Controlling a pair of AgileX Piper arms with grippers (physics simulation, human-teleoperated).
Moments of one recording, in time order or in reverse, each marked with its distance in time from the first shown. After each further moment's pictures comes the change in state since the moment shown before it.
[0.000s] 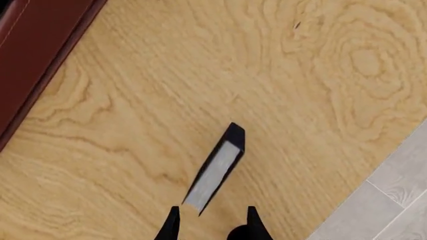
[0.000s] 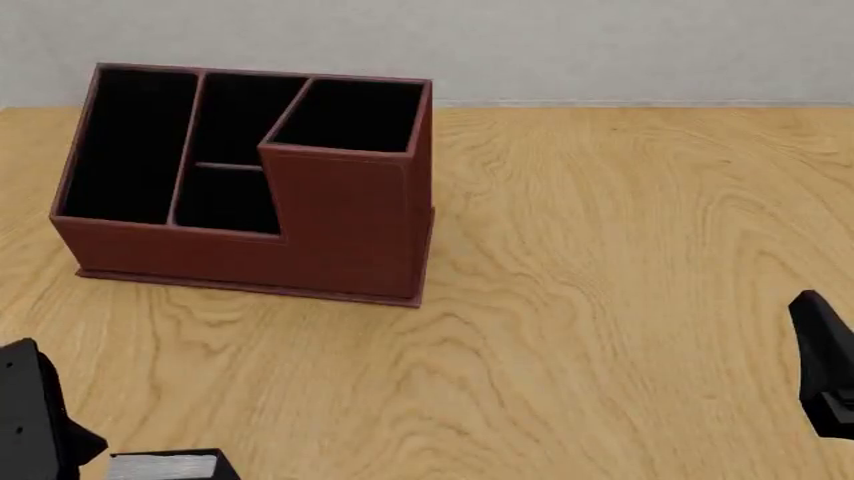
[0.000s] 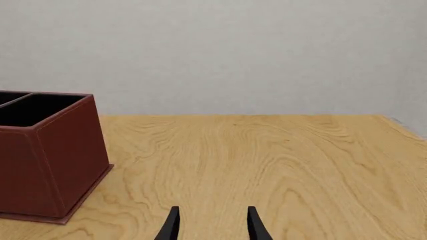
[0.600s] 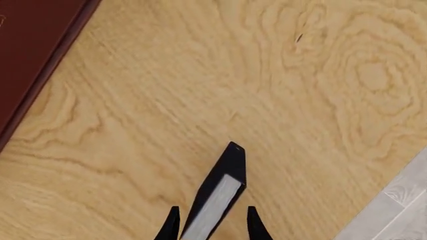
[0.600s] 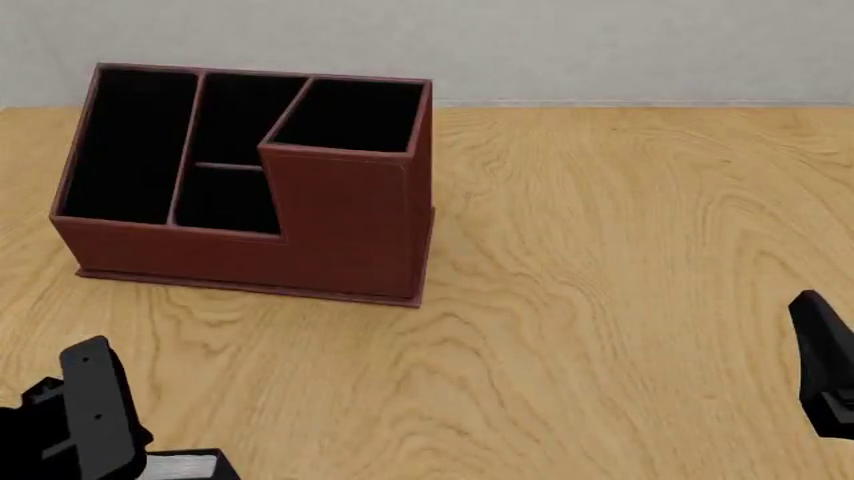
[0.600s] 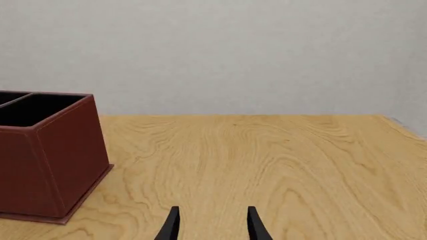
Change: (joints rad) left arm -0.038 0.153 0.052 -0.180 -0.020; right arm 0.000 0.000 0.000 0.000 0.000
